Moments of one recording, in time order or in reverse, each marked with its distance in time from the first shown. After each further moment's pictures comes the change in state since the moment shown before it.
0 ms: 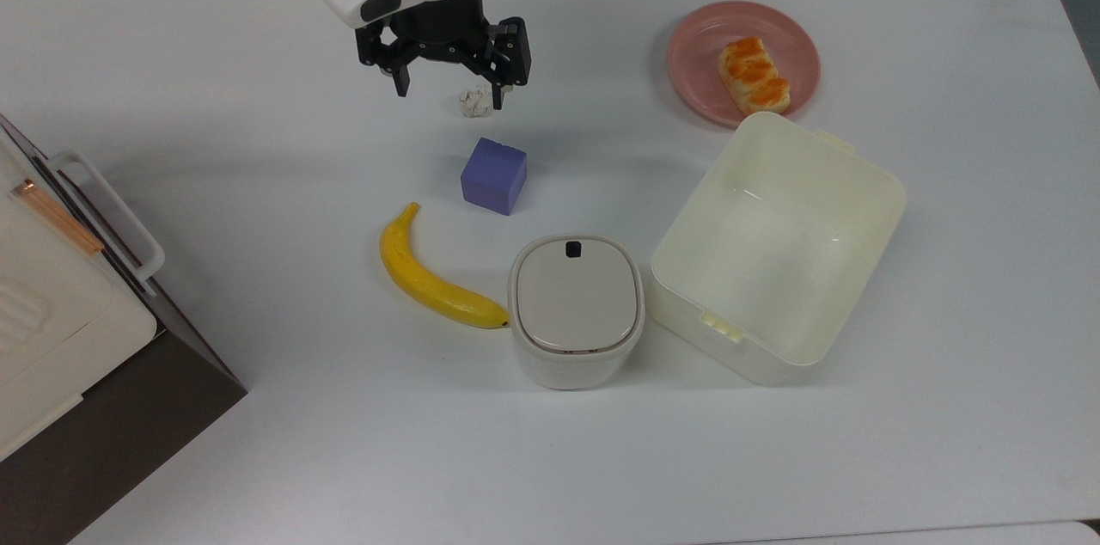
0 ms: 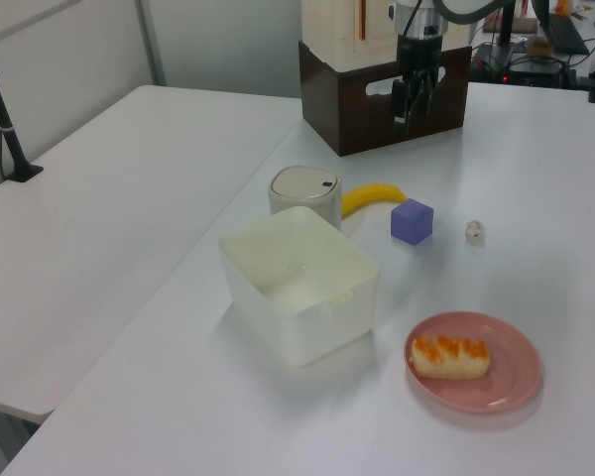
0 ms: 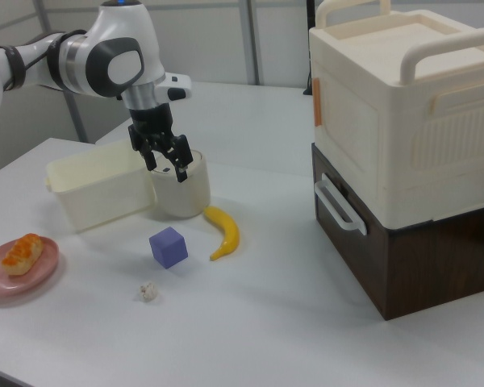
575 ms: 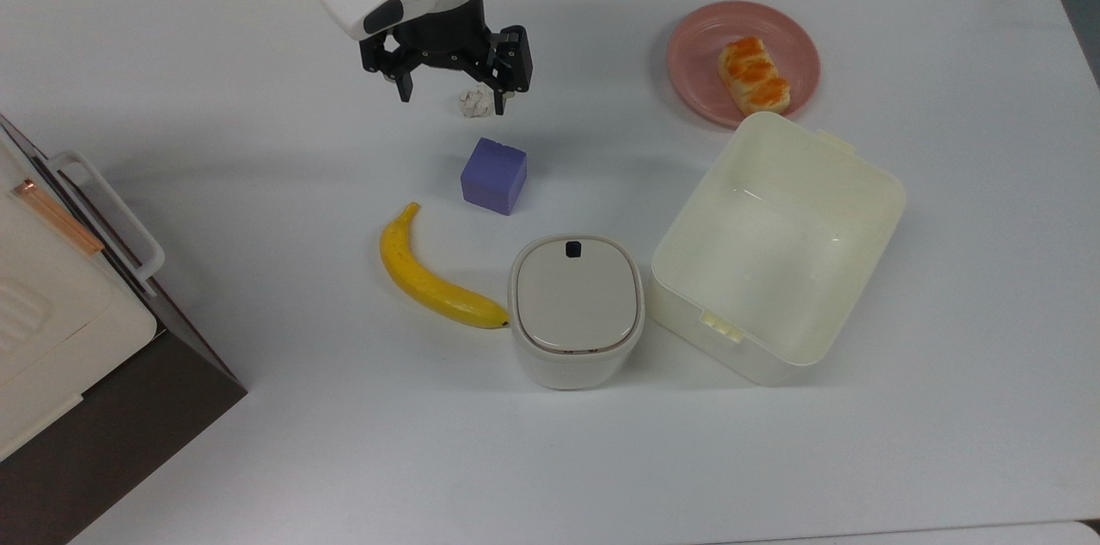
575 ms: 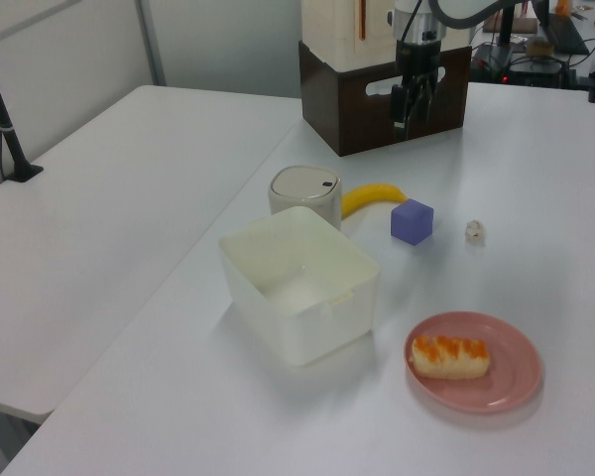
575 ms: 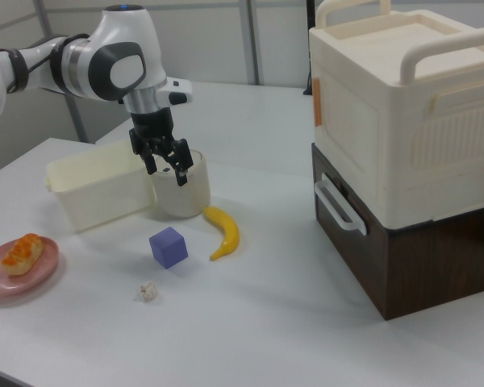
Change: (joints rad) arm -0.004 0.014 0.006 -0.003 0.004 0.000 0.000
